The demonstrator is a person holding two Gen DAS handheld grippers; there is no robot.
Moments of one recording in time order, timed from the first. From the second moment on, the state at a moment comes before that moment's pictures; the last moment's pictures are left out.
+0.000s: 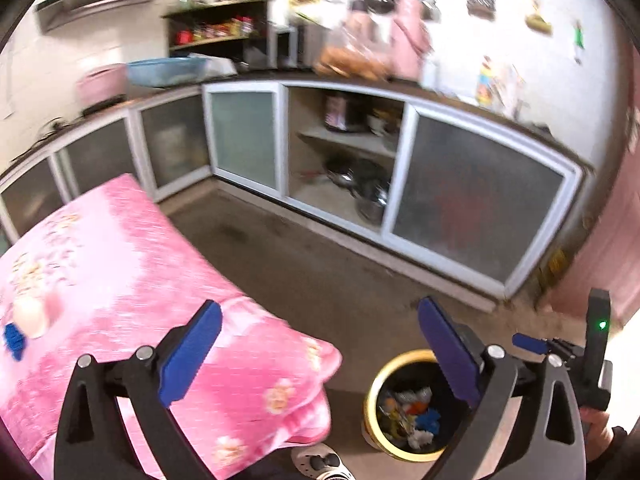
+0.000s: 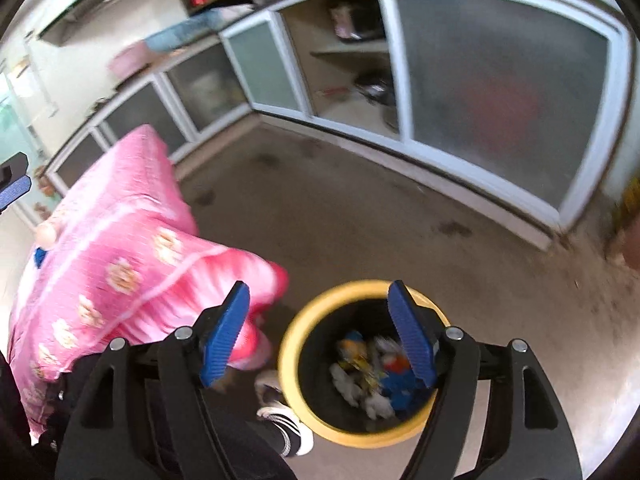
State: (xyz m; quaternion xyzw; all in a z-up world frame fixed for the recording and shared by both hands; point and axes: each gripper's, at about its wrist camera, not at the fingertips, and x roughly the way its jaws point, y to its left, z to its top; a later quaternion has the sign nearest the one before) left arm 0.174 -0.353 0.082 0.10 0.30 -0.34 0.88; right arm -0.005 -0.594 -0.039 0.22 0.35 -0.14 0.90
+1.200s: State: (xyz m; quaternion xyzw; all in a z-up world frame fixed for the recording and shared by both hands) left arm 0.229 -0.021 0.144 -0.01 0.21 -0.09 0.97; right arm 0.241 -0.271 0.074 0.00 0.32 0.16 0.93
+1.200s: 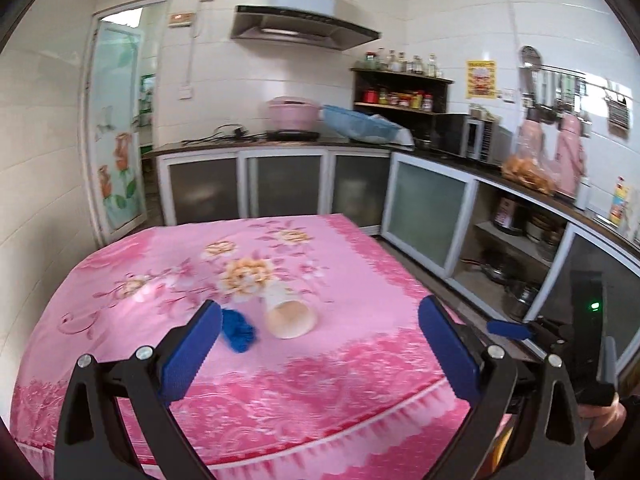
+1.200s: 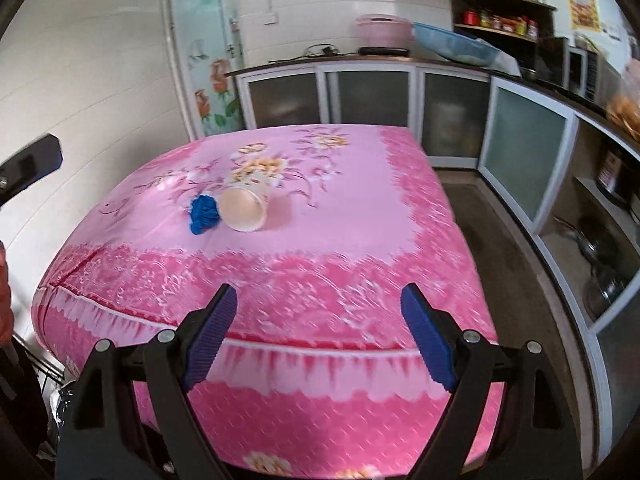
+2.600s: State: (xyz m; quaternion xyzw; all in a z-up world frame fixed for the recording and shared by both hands) left arm 0.439 0.073 -0.004 0.04 0.43 -0.09 0.90; right arm 0.440 -0.141 0.016 -0.08 0.42 0.24 0.87
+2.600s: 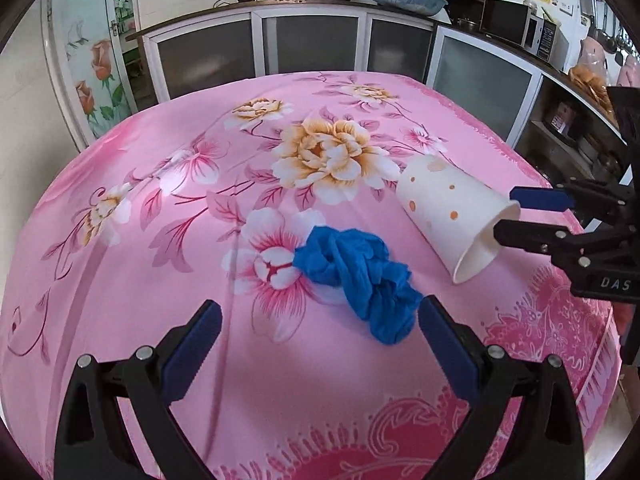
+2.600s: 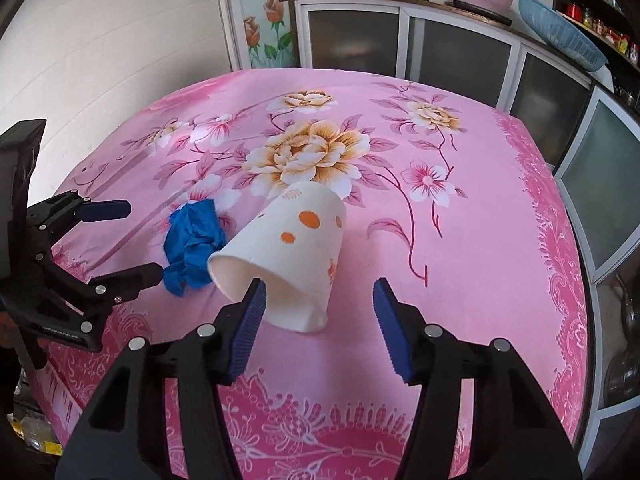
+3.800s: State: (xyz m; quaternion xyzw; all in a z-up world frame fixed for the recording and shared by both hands) left arm 0.453 0.082 0.001 0.04 0.45 -0.09 0.89; right arm 0.447 -0.156 0.021 -0.04 0.44 0.23 0.87
